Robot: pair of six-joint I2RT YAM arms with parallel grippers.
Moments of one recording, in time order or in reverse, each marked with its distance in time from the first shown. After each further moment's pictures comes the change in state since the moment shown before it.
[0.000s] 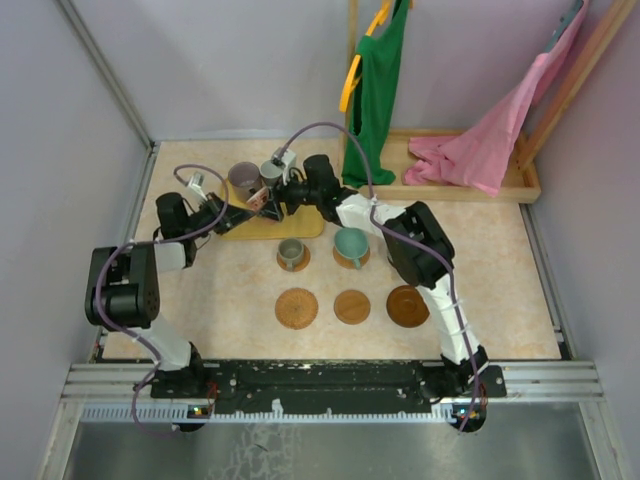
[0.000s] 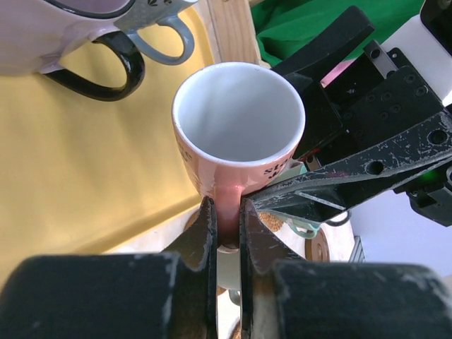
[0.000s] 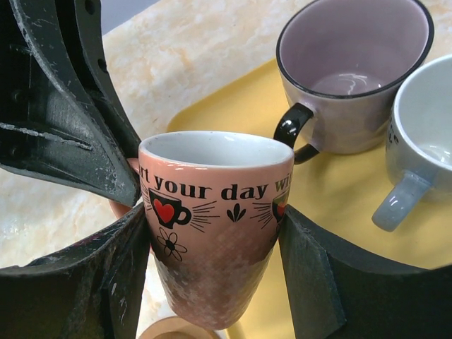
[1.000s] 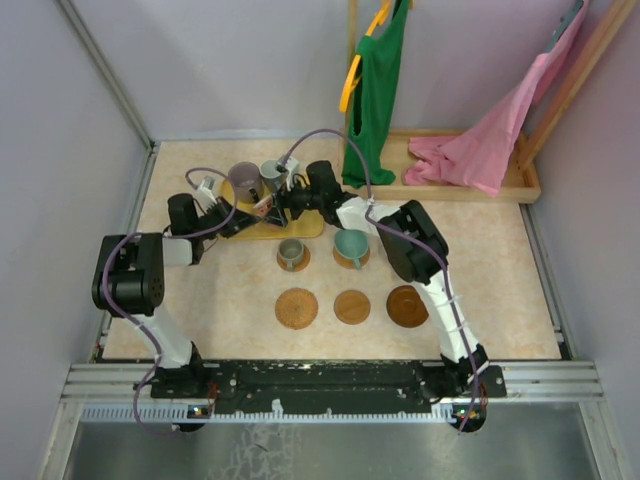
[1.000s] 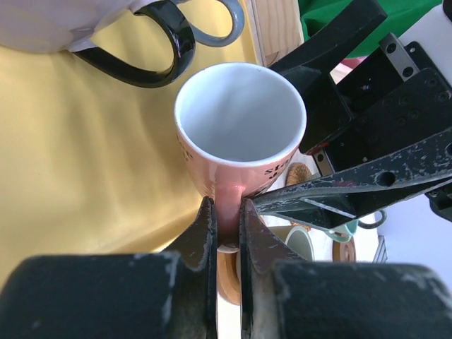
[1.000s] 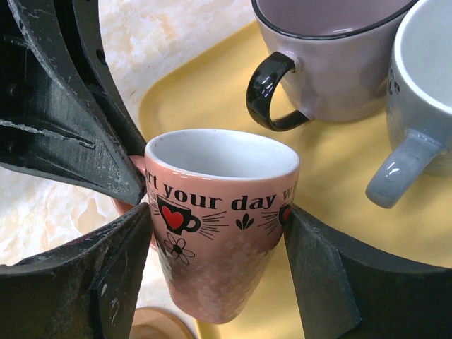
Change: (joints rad) left arm -0.033 0.110 0.036 -0.038 -0.064 0.076; right arm -0.026 0.089 0.011 0.026 -0.040 -0.006
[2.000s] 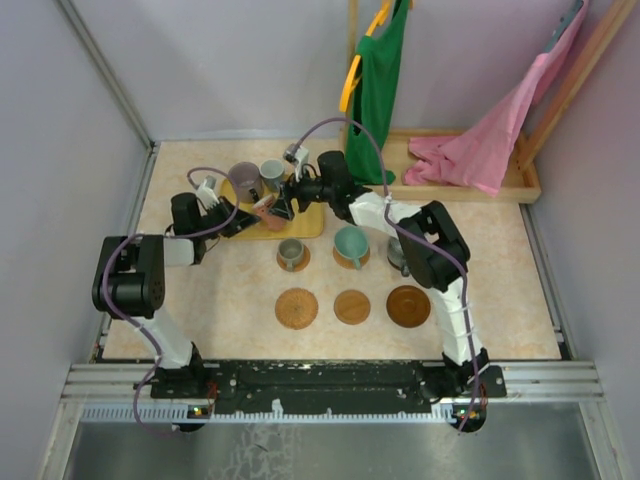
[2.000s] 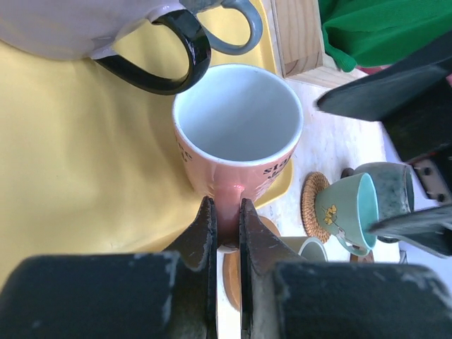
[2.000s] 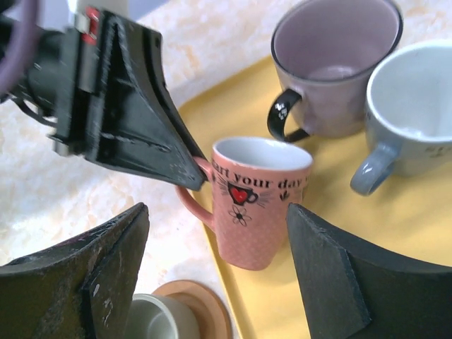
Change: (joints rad) left arm -0.027 -0.012 0.003 -0.034 -0.080 0.033; right arm -0.030 -0.154 -0.118 -0.005 -0.020 -0.004
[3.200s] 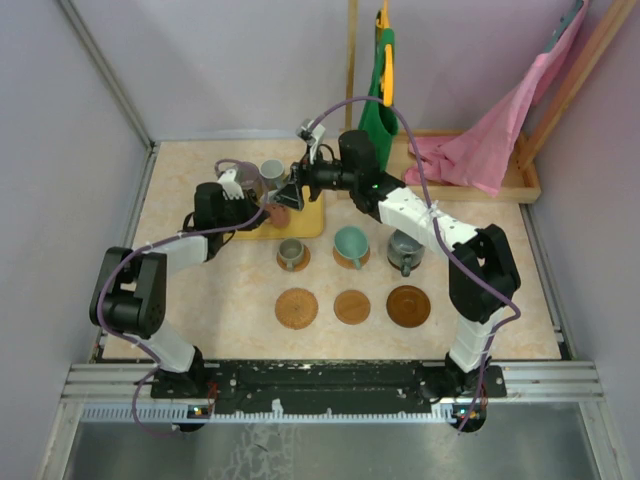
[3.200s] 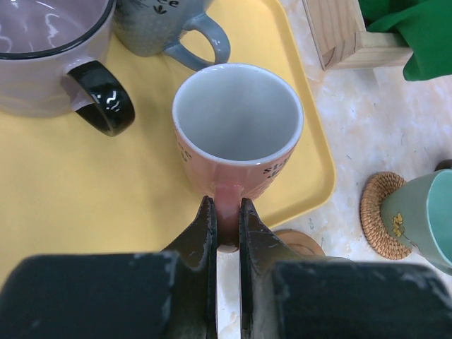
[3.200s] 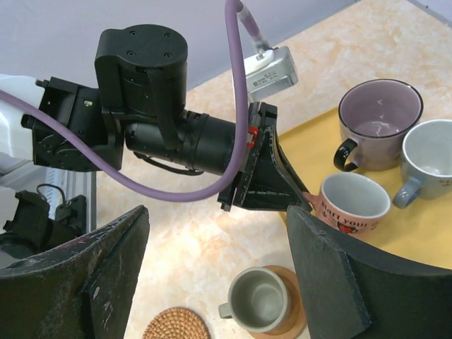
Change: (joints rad) left arm -0.186 -0.128 0.079 -0.254 -0.337 0.307; right arm 0.010 -0.408 -0.099 -0.175 -0.037 0.091
